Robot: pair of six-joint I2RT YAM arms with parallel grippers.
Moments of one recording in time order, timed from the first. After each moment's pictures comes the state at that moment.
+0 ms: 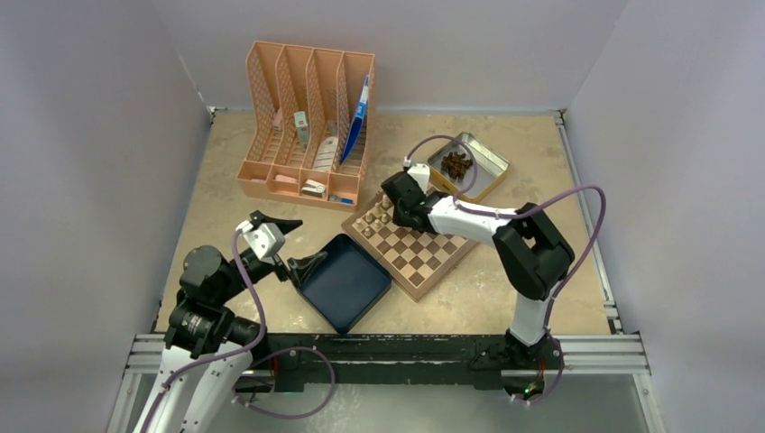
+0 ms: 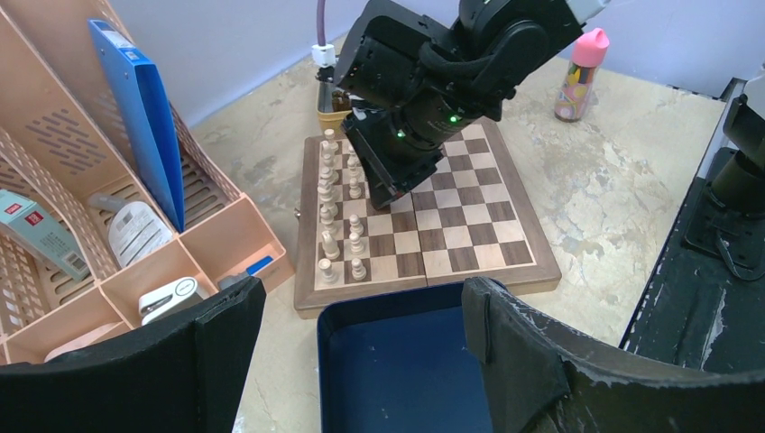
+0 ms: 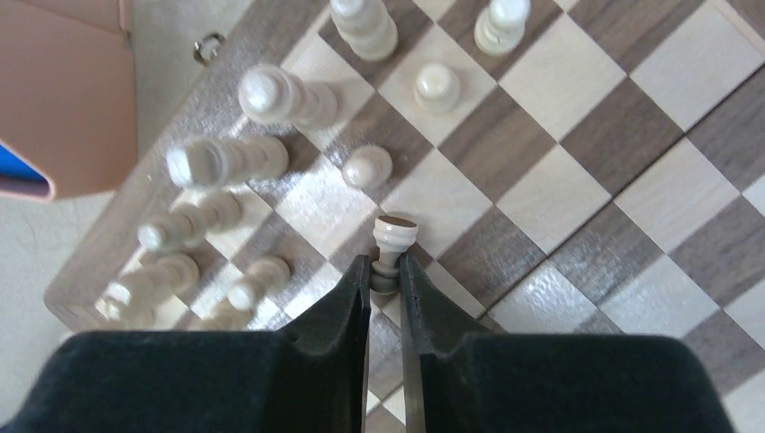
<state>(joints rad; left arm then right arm) -0.31 0.32 0.59 -0.30 0.57 0.09 0.75 1.85 1.20 -0.30 0.42 0.73</state>
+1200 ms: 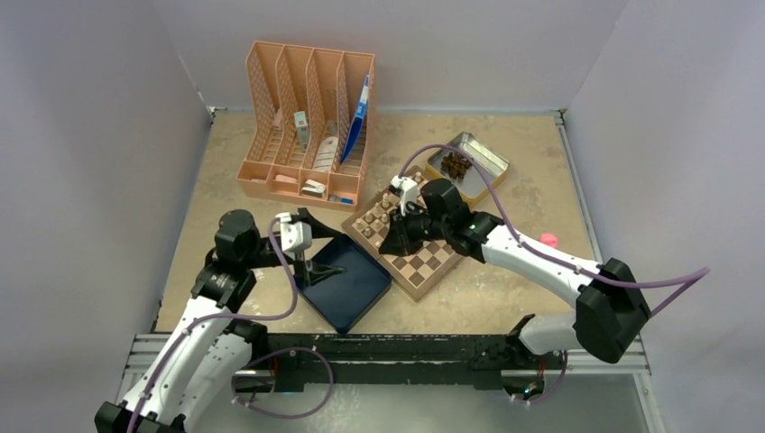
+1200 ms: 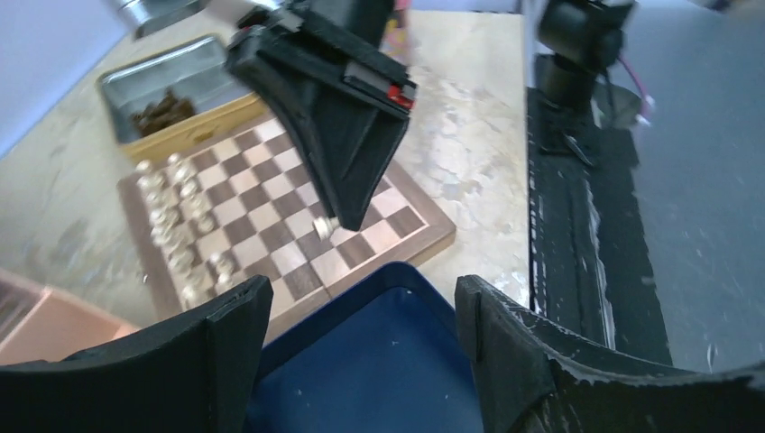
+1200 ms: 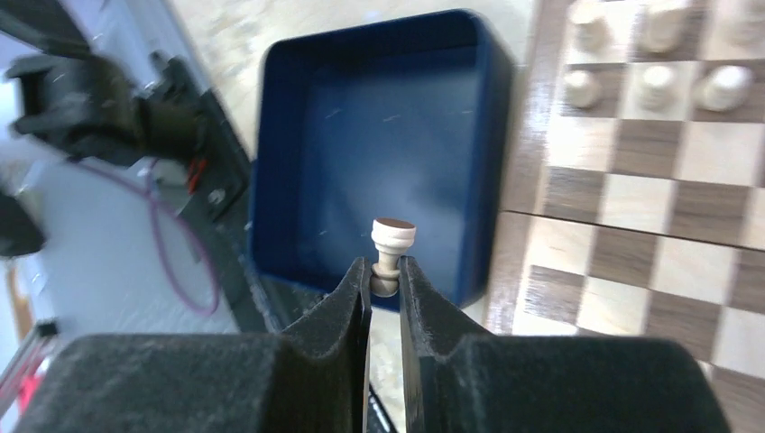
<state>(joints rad) -0.31 0.64 0.55 -0.11 0.99 0.21 0.75 1.35 0.92 -0.22 -0.42 0.34</state>
